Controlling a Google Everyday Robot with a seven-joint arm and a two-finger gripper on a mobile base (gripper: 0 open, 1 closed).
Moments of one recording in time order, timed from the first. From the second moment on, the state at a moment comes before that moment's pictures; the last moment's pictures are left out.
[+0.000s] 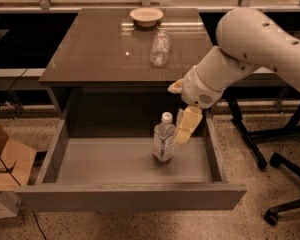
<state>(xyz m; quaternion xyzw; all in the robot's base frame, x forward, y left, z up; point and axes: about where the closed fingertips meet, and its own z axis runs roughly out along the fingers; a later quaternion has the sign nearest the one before) 0.530 -0.074 0.814 -0.67 0.69 0.15 0.21</state>
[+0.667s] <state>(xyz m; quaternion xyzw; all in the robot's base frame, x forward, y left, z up) 0.546 -0.068 0.766 -0.68 0.70 0.17 0.16</state>
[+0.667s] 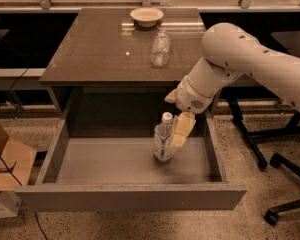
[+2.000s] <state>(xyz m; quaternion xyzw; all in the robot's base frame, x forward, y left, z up) 0.541 -0.060 0.752 -0.67 0.70 0.20 0.16</state>
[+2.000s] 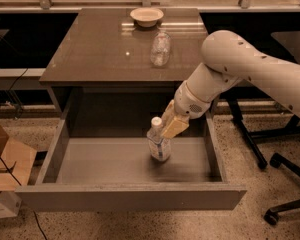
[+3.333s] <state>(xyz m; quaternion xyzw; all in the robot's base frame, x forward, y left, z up) 0.534 -0.052 0.793 -0.64 0.69 0.24 0.23</state>
